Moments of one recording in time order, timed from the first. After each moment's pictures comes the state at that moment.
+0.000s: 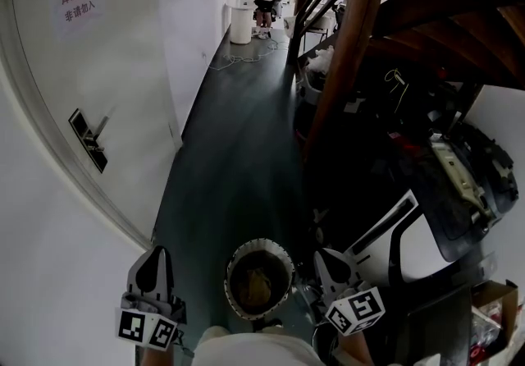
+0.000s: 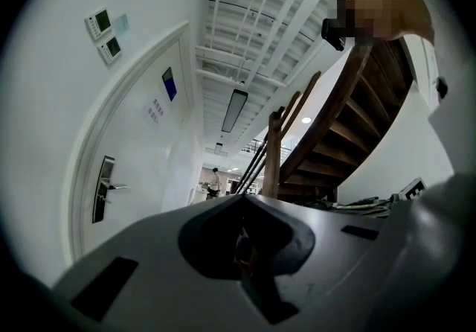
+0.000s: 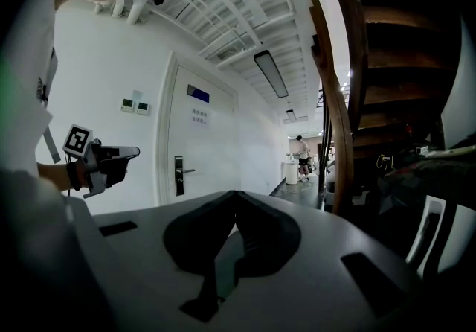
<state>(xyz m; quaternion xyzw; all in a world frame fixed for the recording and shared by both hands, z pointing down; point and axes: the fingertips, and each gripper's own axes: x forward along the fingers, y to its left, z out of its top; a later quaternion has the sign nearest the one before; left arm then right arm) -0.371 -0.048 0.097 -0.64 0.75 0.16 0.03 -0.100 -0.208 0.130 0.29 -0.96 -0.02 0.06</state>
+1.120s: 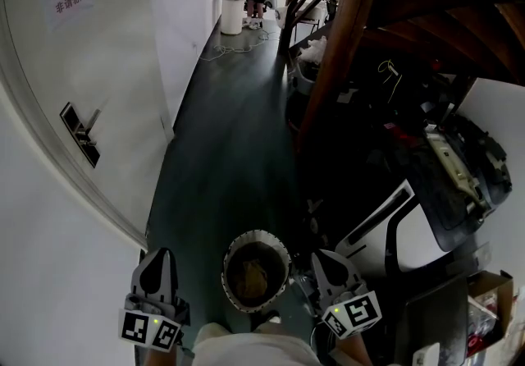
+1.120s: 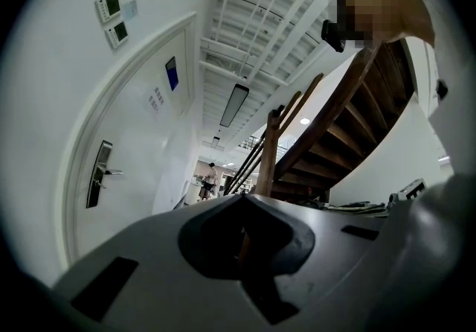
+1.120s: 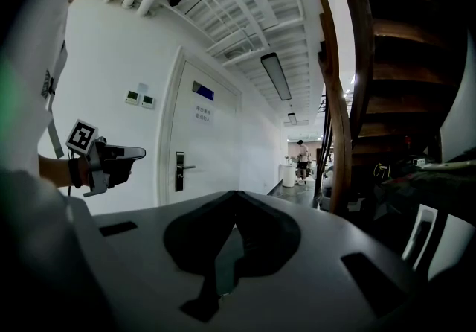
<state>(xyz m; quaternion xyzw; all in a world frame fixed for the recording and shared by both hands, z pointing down) -0.367 -0.049 0.119 -0.66 0.73 0.18 -0.01 -0.105 -0.183 0.133 0.30 -0.95 -0.05 0.07</state>
